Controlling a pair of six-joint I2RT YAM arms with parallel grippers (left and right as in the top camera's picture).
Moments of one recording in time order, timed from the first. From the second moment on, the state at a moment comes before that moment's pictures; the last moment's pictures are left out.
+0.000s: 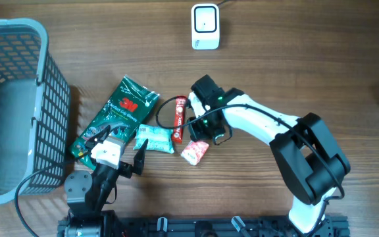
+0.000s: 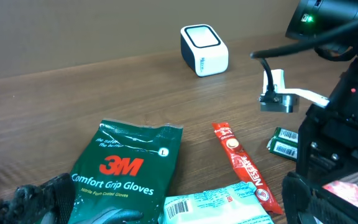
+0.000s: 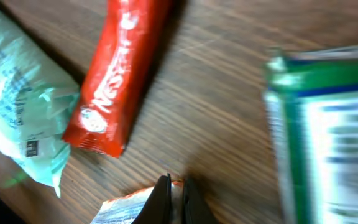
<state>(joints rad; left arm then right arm) 0.05 0.10 0.08 -0.22 0.39 0.11 0.61 1.95 1.18 -0.64 -0.41 0.29</state>
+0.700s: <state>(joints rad) 0.05 0.10 0.08 -0.22 0.39 0.11 0.50 1.94 1.20 -0.90 -0.57 -0.25</state>
